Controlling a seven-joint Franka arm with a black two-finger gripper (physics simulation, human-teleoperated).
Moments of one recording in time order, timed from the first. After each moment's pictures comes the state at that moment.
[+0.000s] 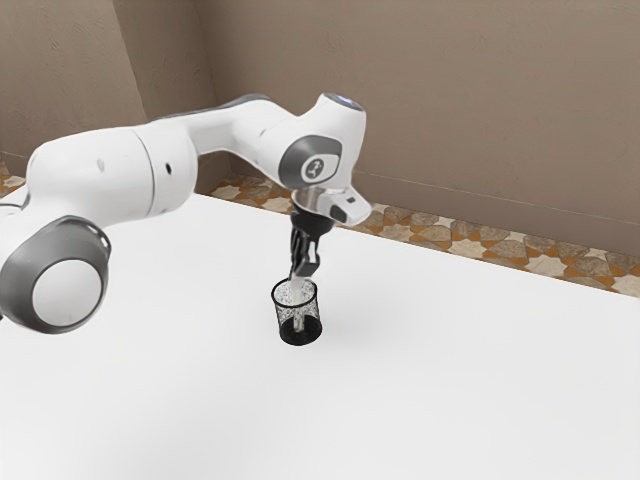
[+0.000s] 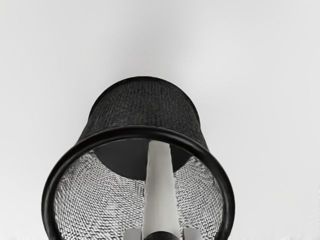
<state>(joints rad) -0.11 0.69 -0.16 -1.21 0.28 1.58 0.56</state>
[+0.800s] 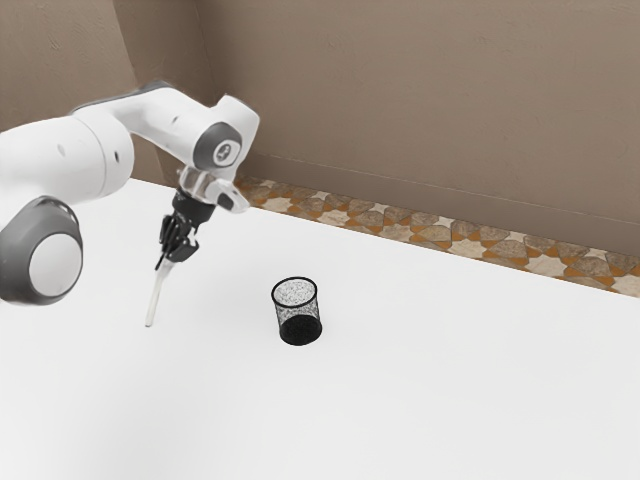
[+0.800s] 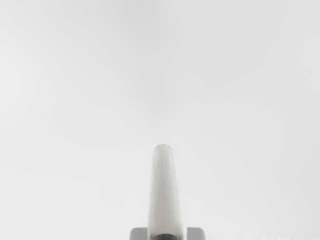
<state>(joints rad) 0.10 0.70 -0.03 -1.22 0.39 1.30 0.60</state>
